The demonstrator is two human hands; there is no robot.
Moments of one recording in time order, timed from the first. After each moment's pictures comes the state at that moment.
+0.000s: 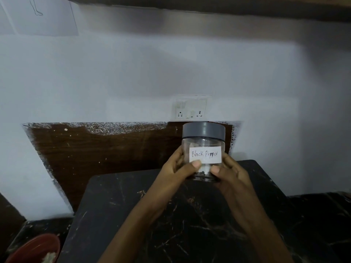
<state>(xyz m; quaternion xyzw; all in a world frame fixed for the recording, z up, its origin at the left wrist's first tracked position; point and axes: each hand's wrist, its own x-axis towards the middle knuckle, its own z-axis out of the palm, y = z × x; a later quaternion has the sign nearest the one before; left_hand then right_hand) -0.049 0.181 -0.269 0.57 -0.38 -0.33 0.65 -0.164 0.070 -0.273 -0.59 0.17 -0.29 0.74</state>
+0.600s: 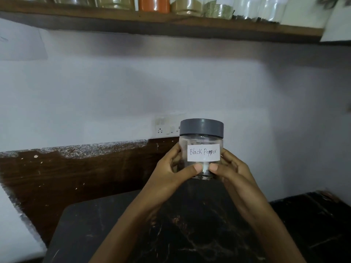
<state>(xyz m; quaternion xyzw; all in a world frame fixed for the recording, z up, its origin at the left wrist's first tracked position) -0.059 0.134 -0.223 0.57 -0.46 -0.28 0.62 -0.188 0.027 -0.232 -0.64 0.18 -0.33 0.67</state>
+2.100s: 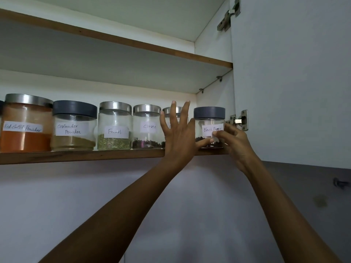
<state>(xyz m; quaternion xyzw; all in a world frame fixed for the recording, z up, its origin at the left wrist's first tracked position) -0.085 -0.279 0.052 0.62 -0.47 0.55 0.29 -0.213 -0.370 0.041 -0.66 0.08 -0.60 0.45</state>
